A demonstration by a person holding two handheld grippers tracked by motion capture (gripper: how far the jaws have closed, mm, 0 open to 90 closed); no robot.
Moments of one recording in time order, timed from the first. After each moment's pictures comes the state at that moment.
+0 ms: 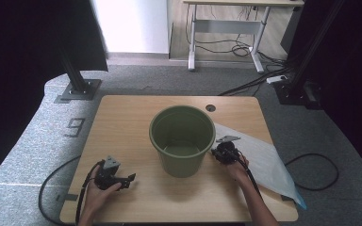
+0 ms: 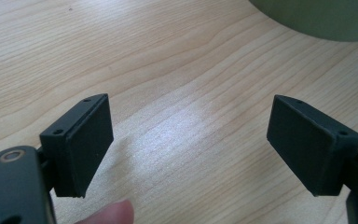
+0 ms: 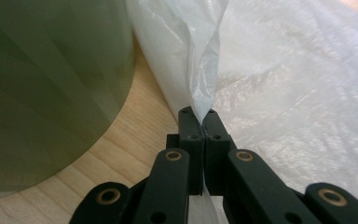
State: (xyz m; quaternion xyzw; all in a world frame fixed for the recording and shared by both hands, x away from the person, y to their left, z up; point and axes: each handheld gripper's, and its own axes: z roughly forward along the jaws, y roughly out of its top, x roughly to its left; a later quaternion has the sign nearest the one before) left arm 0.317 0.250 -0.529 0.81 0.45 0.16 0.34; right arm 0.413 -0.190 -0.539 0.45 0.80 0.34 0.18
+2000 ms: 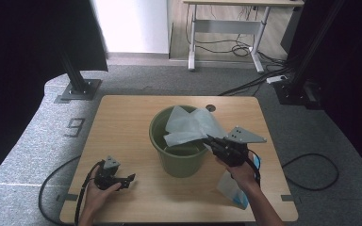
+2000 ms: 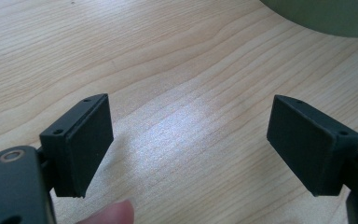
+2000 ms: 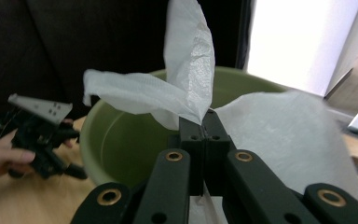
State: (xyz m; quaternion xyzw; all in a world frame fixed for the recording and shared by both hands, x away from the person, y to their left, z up) left arm 0.317 0.252 -0.530 0.81 0.45 0.15 0.34; right arm 0.315 -0.165 -0.374 0.31 0.73 0.58 0.20
